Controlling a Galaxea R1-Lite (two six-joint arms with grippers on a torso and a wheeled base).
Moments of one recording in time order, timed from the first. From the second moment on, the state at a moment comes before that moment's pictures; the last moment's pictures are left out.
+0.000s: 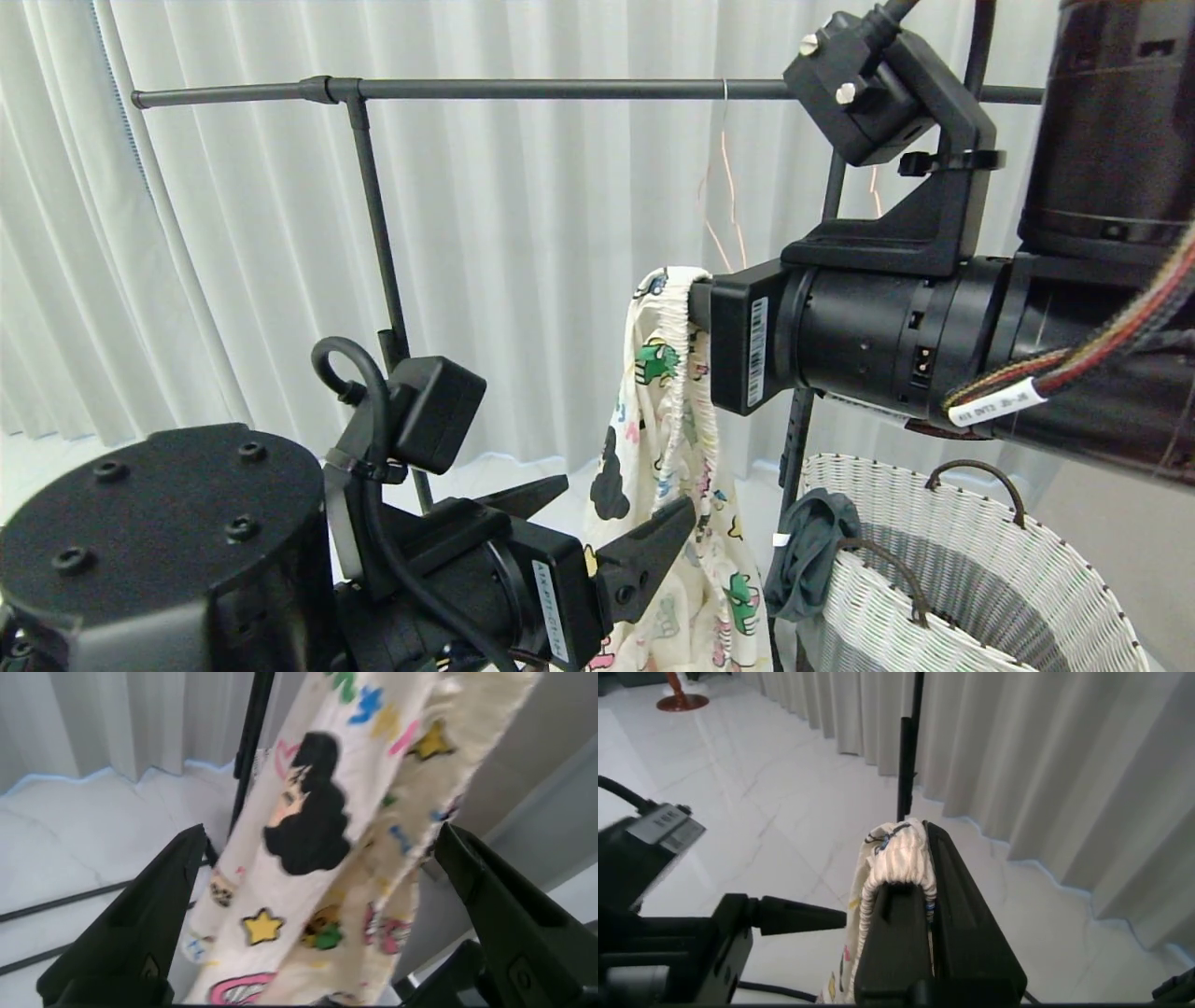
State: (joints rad) left arm -0.99 1.44 -0.58 -0.61 0.24 -0.43; right arm 1.08 1.59 -1.27 -0.19 -0.19 0.14
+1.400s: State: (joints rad) left arm -0.98 1.49 -0.33 -0.63 0.33 -0.24; right arm 0.94 1.40 -1.09 -0.08 -0.20 0.06
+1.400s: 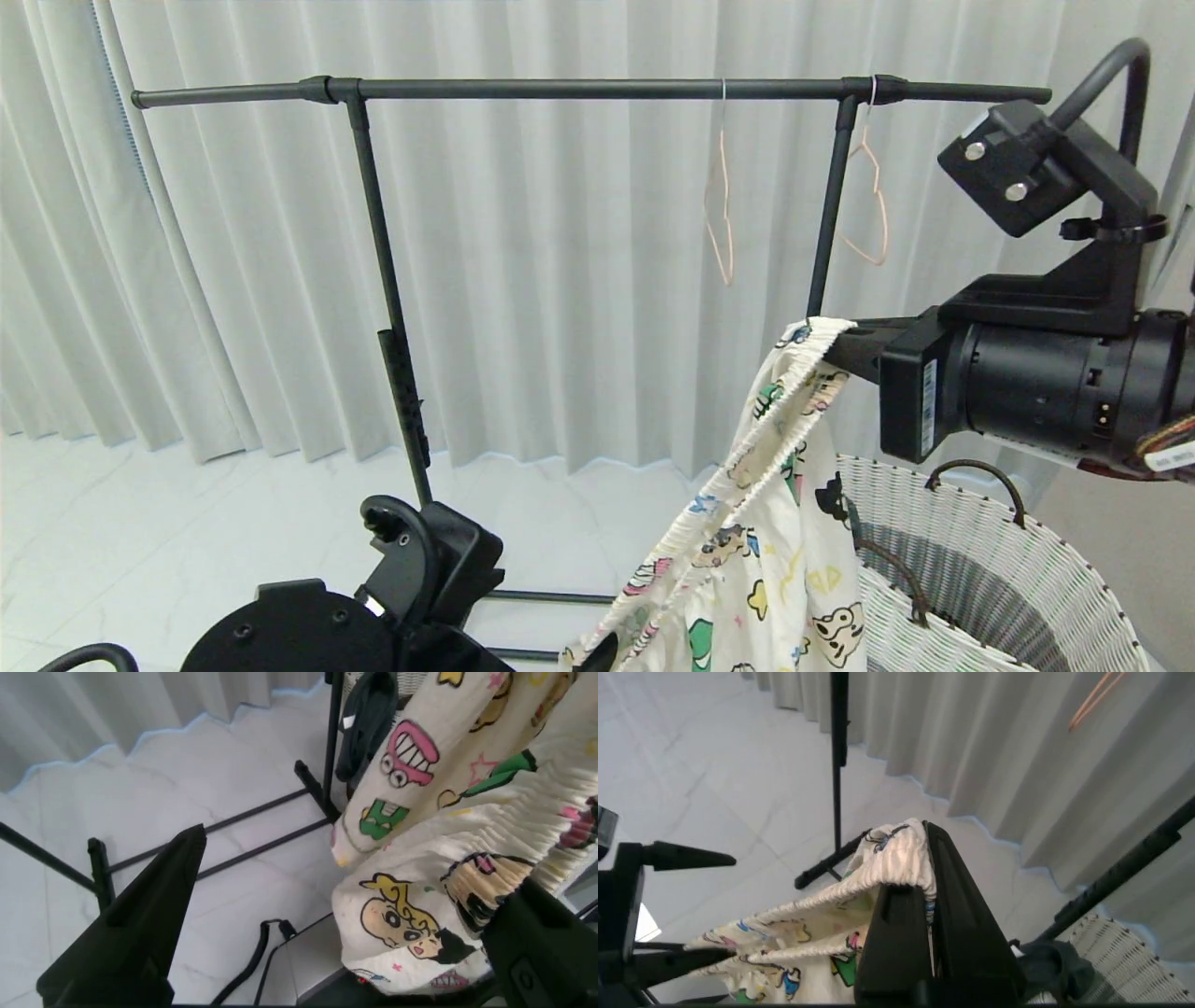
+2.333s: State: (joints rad) left arm -0.94 1.36 -0.60 -0.28 0.42 -0.16; right arm 0.89 1.23 -0.95 0.02 -0.20 0.00
